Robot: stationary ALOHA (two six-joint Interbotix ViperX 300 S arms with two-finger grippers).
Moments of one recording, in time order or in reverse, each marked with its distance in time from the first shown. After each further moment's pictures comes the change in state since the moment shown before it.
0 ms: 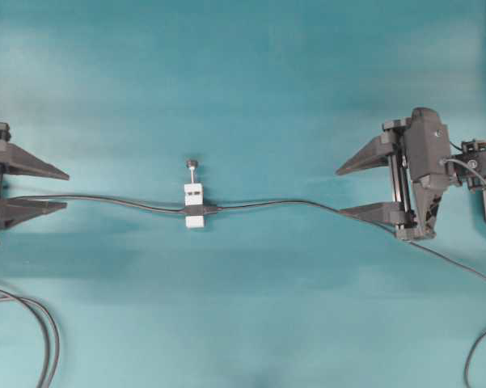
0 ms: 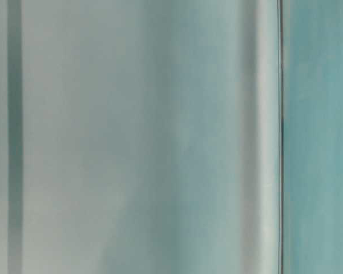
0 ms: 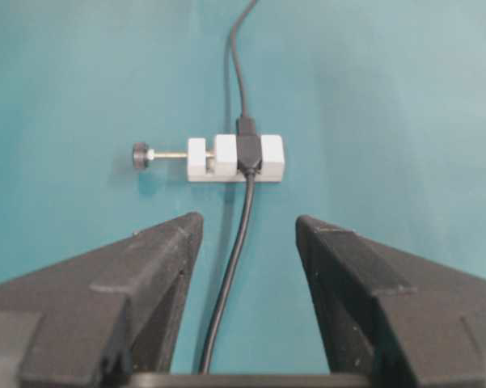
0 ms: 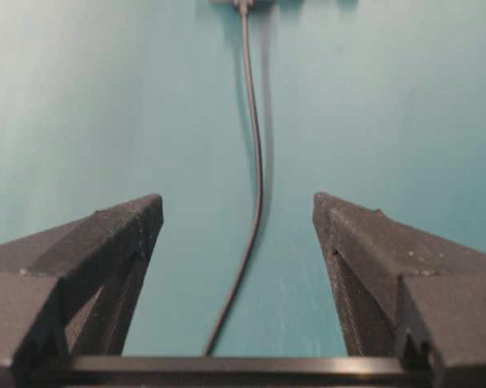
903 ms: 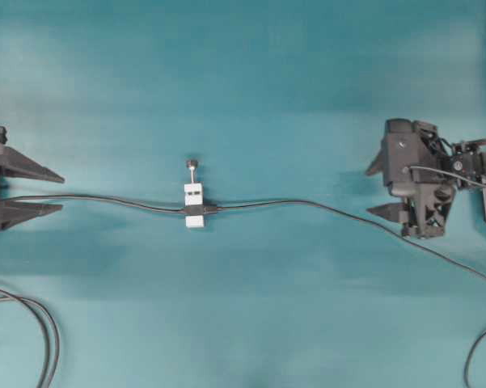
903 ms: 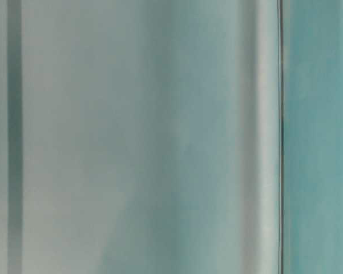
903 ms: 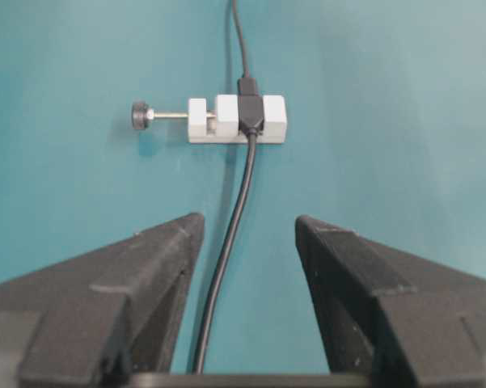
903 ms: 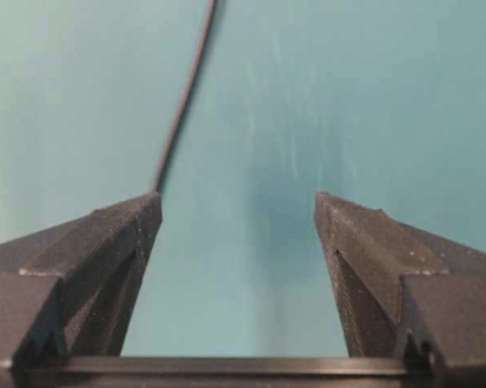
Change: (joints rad) left arm 0.003 -0.029 0.041 0.000 0.037 0.000; right arm 0.000 -0.003 -0.083 -0.002 0.451 -0.002
